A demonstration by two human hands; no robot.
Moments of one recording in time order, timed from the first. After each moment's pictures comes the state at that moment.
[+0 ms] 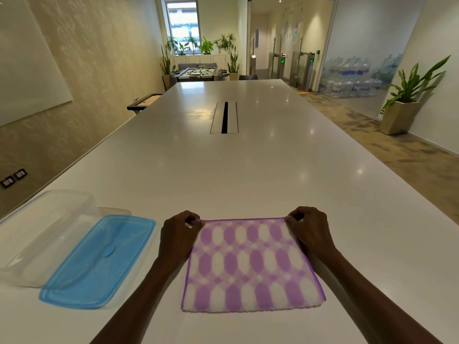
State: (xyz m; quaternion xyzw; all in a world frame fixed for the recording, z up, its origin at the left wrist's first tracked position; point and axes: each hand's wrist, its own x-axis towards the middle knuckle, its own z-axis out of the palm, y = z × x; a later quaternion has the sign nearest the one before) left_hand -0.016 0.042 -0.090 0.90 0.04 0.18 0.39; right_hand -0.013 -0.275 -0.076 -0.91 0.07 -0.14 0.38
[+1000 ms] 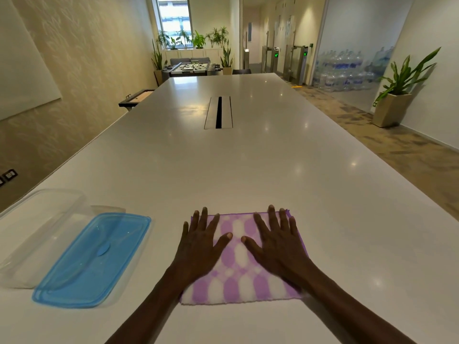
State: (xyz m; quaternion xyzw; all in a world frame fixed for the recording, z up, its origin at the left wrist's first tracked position) left_hand -0.044 -0.001 -0.104 0.98 -0.09 0.01 0.15; right_hand -0.055 -0.215 -0.109 -0.99 -0.06 -0.04 0.09
